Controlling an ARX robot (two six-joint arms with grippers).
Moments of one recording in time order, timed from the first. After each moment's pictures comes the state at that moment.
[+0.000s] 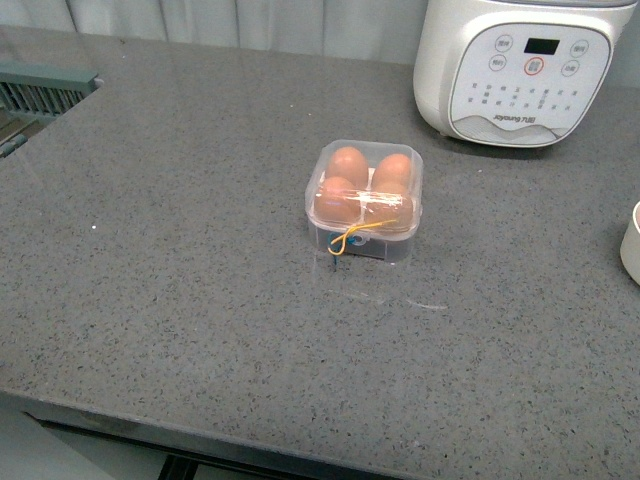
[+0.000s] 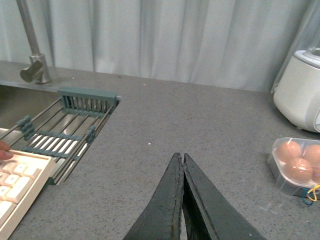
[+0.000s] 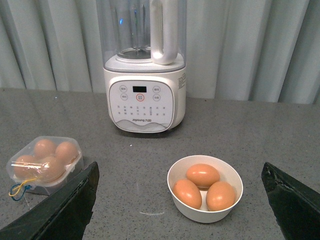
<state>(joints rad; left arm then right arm) 0.00 0.37 0.01 0.37 0.00 -0.01 0.00 0.00 0.01 0.00 0.00 0.00</state>
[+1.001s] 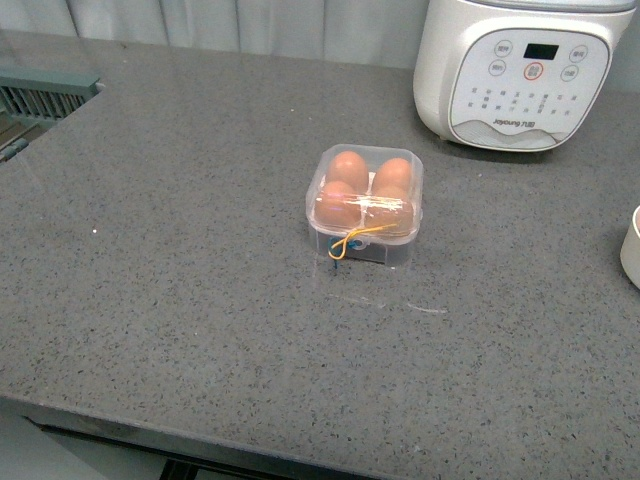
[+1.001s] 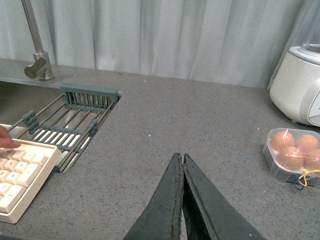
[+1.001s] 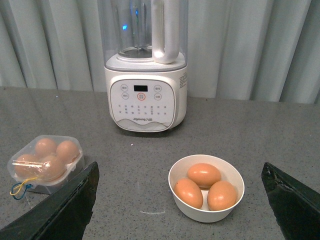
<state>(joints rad) 0.00 0.01 0.01 0.00 0.00 -0.01 0.00 0.00 0.01 0.00 0.00 0.00</state>
